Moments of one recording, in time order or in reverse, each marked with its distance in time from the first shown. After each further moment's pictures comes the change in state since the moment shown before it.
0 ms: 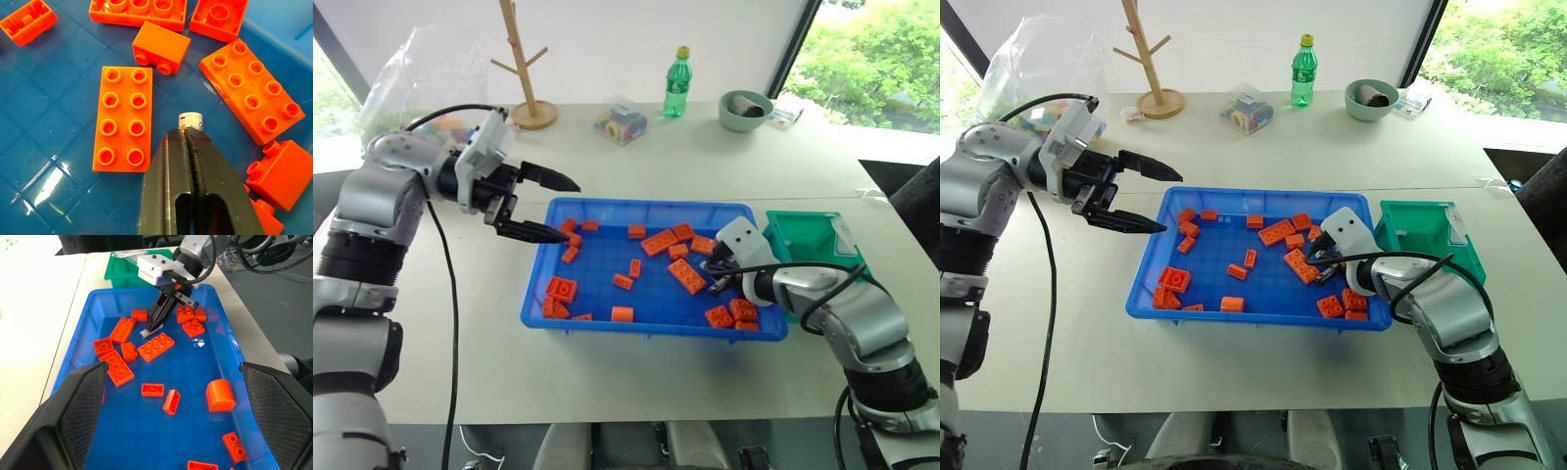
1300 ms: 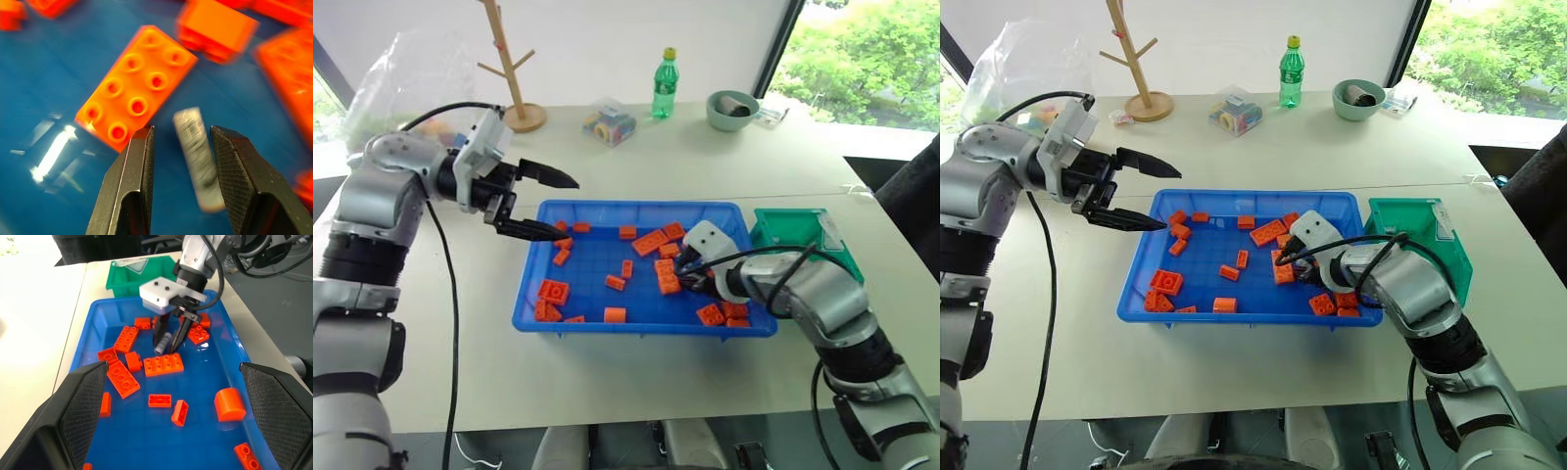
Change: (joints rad) left arm 0.014 -0.019 0.041 0.001 0.023 -0.019 0.000; right arm -0.175 0.047 0.185 0.076 0.002 0.139 0.040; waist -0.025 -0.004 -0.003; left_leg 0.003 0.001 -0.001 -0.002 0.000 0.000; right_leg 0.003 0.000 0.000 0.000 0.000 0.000
